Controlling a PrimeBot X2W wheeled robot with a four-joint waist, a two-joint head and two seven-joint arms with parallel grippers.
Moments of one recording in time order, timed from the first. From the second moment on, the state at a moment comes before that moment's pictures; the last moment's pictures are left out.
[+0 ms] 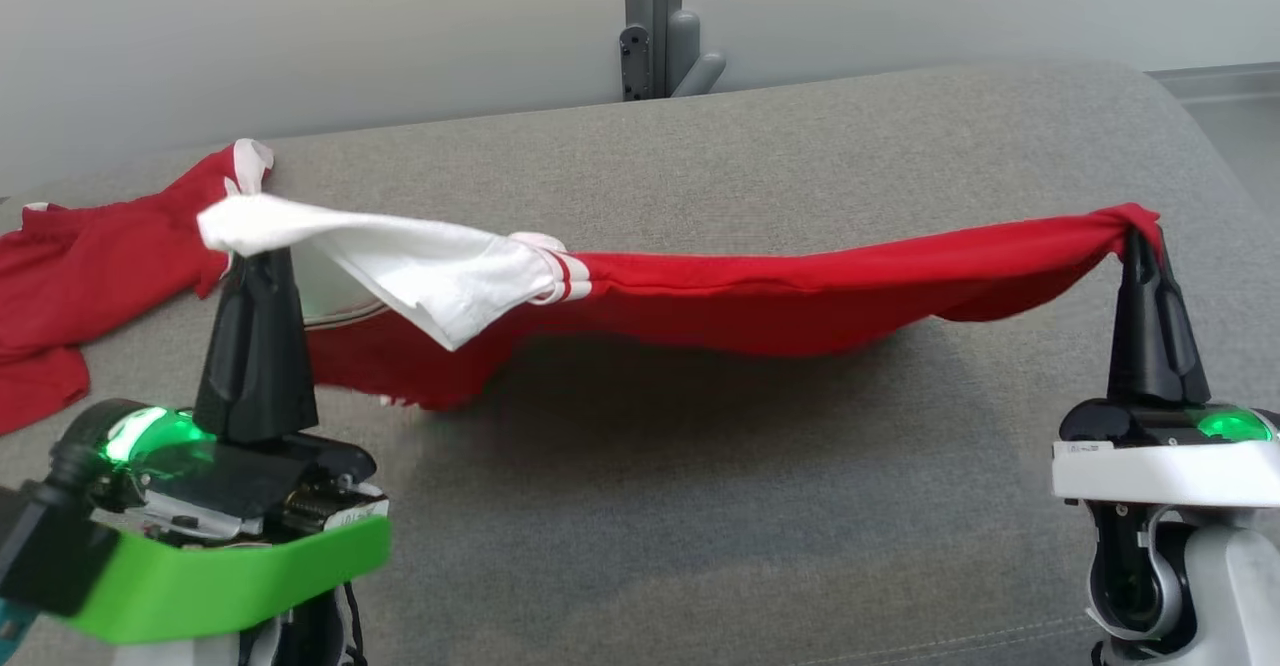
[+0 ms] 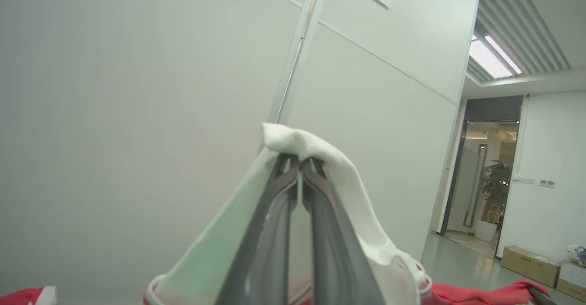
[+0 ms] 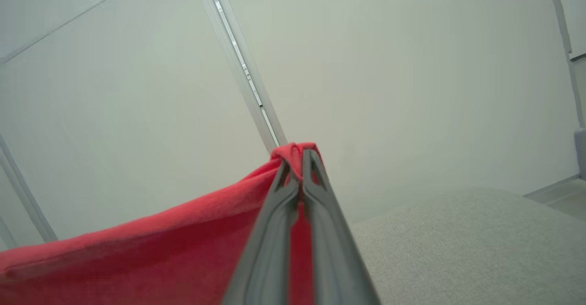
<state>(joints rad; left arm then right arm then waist) -0.11 0.12 -0.14 -0.30 -0.57 -0.13 -0.26 -0.11 -0.05 -0.06 -0.09 0.45 0.13 -0.26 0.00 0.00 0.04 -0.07</state>
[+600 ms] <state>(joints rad) -0.47 0.21 -0.20 -0.38 -0.56 -0.13 -0.06 -0.26 -0.05 -0.05 -0.26 0.44 0.13 -0.13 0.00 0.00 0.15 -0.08</state>
